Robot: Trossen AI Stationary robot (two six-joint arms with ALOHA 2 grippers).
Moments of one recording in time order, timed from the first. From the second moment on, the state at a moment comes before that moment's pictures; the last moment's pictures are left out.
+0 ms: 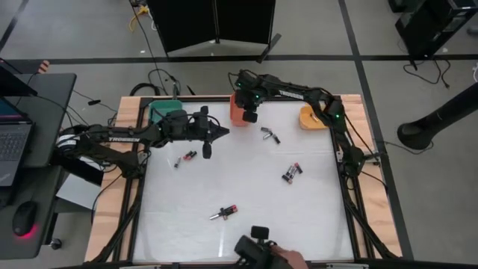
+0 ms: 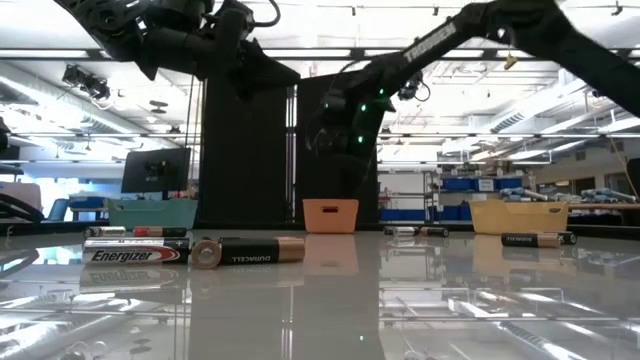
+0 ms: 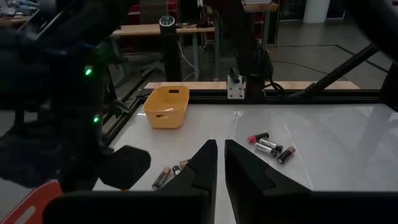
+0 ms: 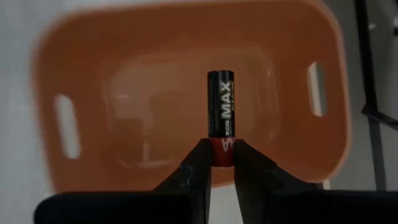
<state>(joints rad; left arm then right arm) 0.29 1.23 0.63 0.48 0.16 0.07 -0.59 2.26 1.91 -0.85 -0.01 -0.45</state>
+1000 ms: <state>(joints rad) 0.29 1.23 0.63 0.48 0.16 0.07 -0.61 2.39 2.03 -0.93 -0.03 -0.46</state>
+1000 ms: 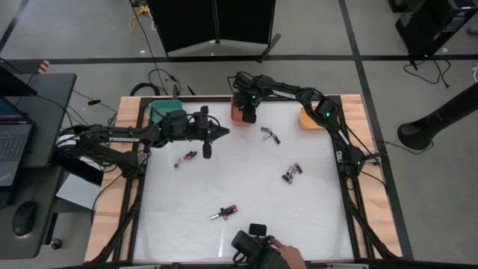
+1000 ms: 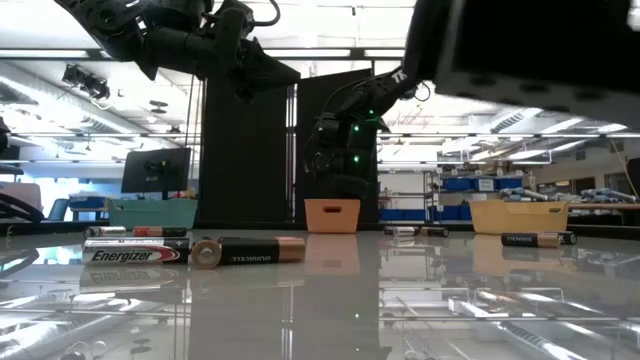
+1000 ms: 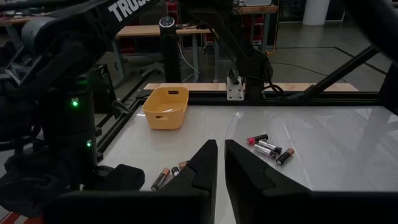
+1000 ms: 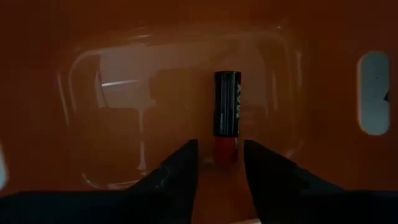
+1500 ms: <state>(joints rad) 0.29 1.24 0.63 0.48 0.16 0.07 -0.58 2.31 2.32 -1.29 -0.03 -0.53</state>
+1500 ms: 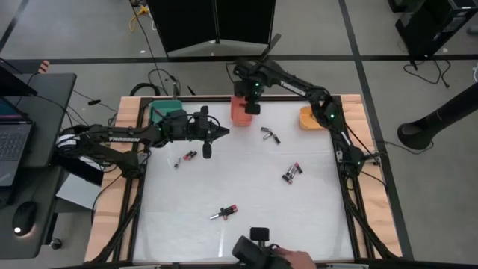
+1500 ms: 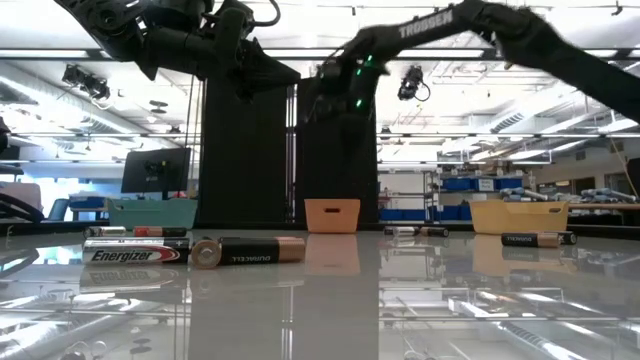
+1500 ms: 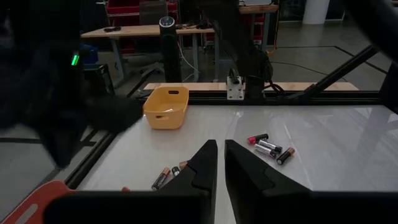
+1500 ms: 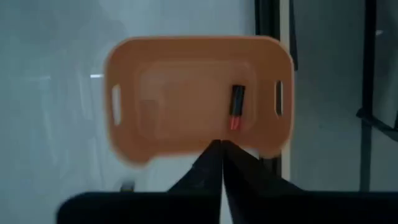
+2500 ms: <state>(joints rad) 0.29 1.24 0.63 0.50 0.16 0.09 -0.29 1.20 0.86 -0.72 -0.01 0.29</state>
